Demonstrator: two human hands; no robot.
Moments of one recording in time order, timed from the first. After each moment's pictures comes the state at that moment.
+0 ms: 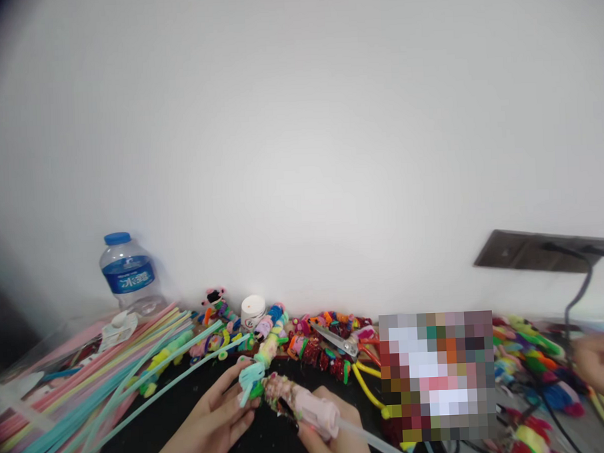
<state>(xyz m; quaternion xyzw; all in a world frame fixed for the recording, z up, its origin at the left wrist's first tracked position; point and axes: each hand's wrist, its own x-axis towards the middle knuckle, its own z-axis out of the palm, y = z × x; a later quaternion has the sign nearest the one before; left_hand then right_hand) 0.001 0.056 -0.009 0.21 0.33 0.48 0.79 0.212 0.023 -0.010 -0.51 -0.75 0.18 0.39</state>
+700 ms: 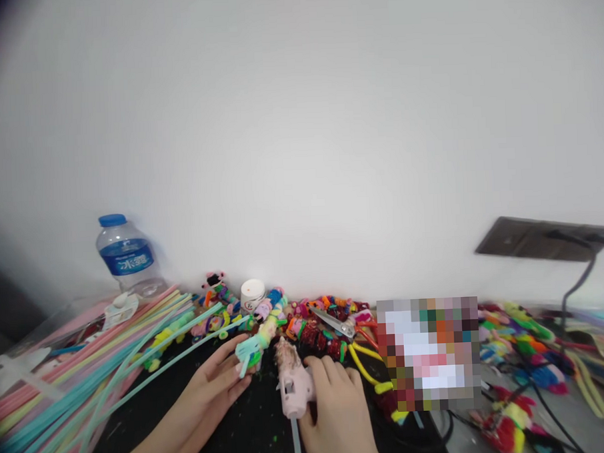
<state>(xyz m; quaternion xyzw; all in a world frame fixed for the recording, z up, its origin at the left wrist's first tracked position) -0.005 0.055 -0.005 0.27 0.33 0.51 0.75 0.205 0.016 0.000 -0.59 -0.76 -0.02 0.26</state>
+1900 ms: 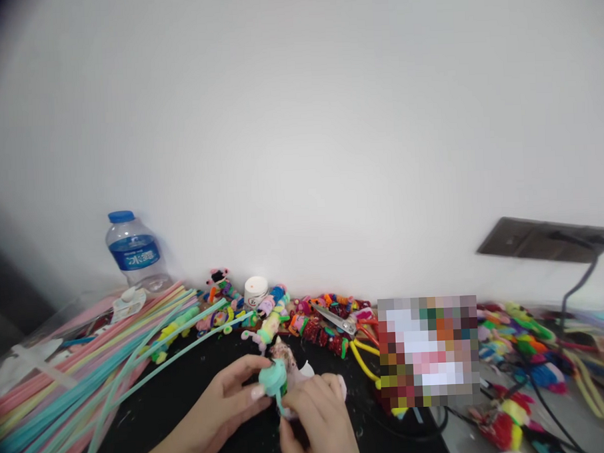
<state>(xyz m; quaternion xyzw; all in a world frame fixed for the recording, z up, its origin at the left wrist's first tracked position) 0.011 0.039 0.001 0.36 0.30 0.43 0.77 0.186 0.004 0.007 -0.39 -0.83 -0.04 0.40</state>
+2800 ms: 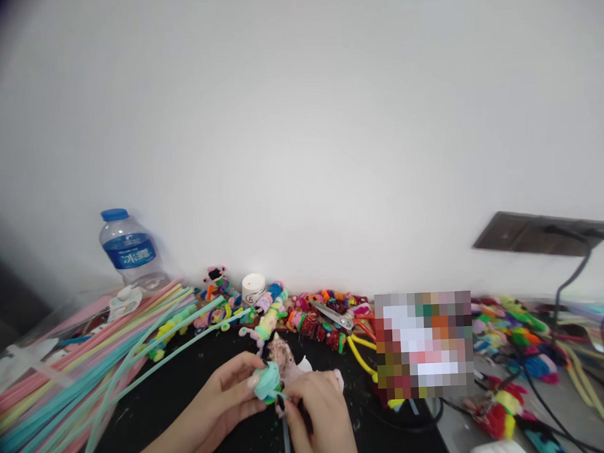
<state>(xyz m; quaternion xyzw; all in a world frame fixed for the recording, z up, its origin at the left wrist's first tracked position) 0.009 0.036 0.006 0.34 0.30 0.41 0.79 0.189 -0.001 0.000 -0.44 -0.79 0.05 0.42</state>
